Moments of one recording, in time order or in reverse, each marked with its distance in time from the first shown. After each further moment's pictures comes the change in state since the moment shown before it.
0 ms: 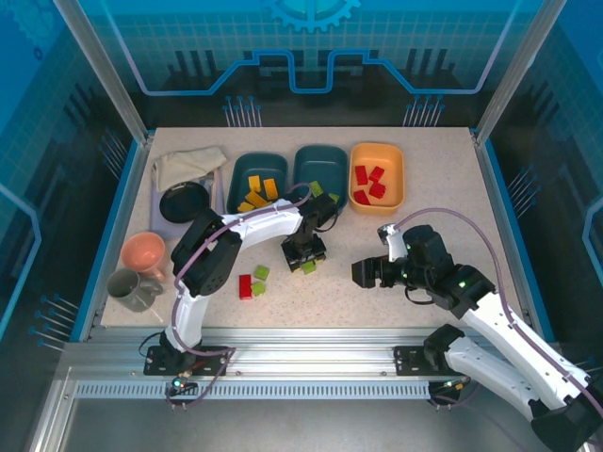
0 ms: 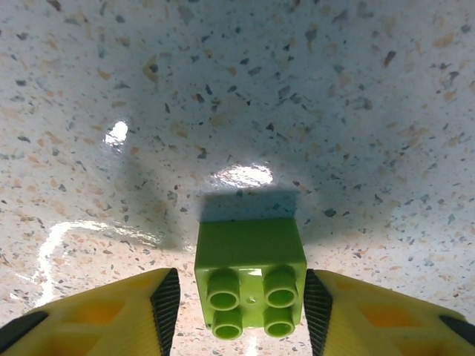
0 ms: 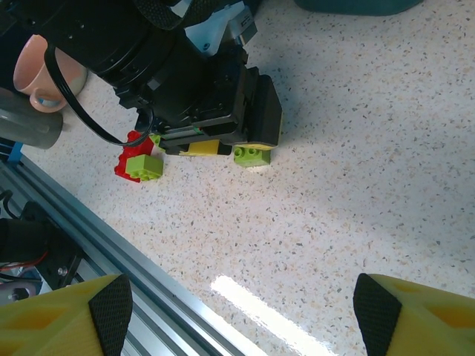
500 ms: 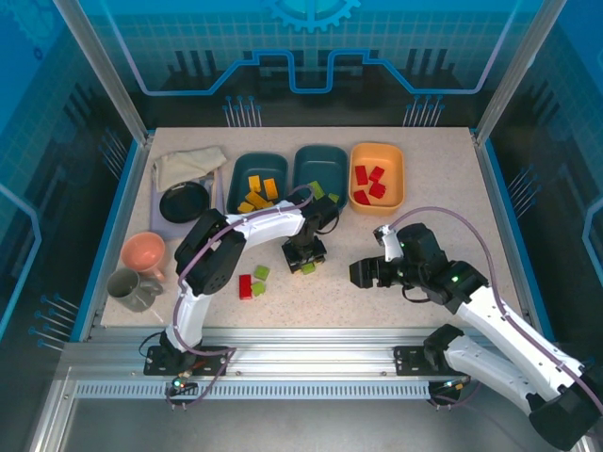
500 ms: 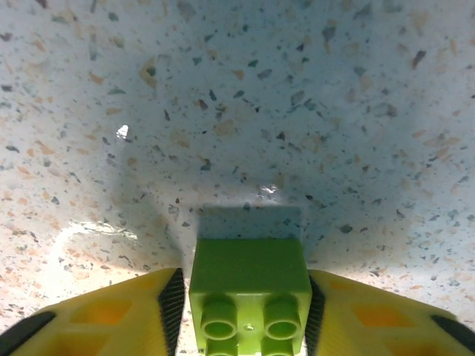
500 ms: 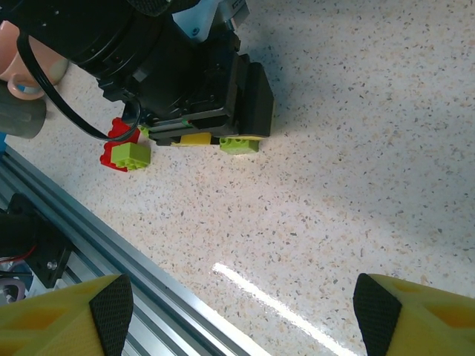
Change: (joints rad) left arm -0.006 0.024 0.000 0.002 -0.012 0.006; right arm 0.000 0.062 -0.003 0.001 -0.006 0.000
